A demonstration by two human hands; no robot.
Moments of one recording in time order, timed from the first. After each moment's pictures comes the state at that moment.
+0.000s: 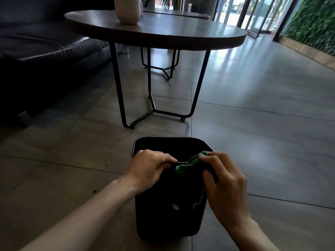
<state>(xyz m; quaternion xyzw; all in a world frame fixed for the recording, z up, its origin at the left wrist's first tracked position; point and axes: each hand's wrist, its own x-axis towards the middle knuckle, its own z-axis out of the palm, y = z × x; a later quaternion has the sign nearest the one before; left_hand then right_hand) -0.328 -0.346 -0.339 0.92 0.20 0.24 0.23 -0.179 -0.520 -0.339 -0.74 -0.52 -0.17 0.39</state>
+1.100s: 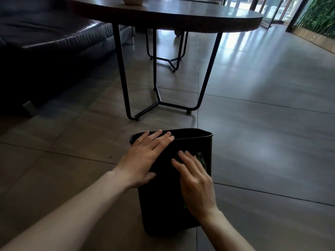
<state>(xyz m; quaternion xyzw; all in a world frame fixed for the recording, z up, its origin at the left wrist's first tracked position) -0.346 -0.315 -0.375 0.98 0.18 0.09 0.03 -0.201 -0.470 -0.433 -0.72 -0.61 -0.16 0.29</state>
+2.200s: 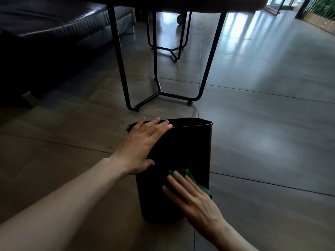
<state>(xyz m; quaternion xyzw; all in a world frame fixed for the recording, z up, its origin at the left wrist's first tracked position) -0.342 -0.321 -0.371 0.97 0.20 0.11 0.04 -0.185 -0.534 -0.501 -0.57 -0.80 -0.14 0.12</state>
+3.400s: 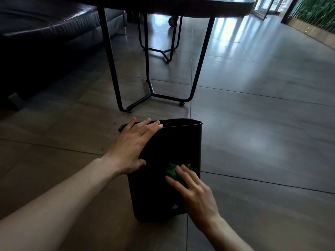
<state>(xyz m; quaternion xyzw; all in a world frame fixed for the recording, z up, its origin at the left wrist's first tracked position) -0.340 -0.321 -0.367 0.97 0.21 0.10 0.04 -0.185 -0.535 -0.472 -0.70 -0.68 -0.11 0.20</state>
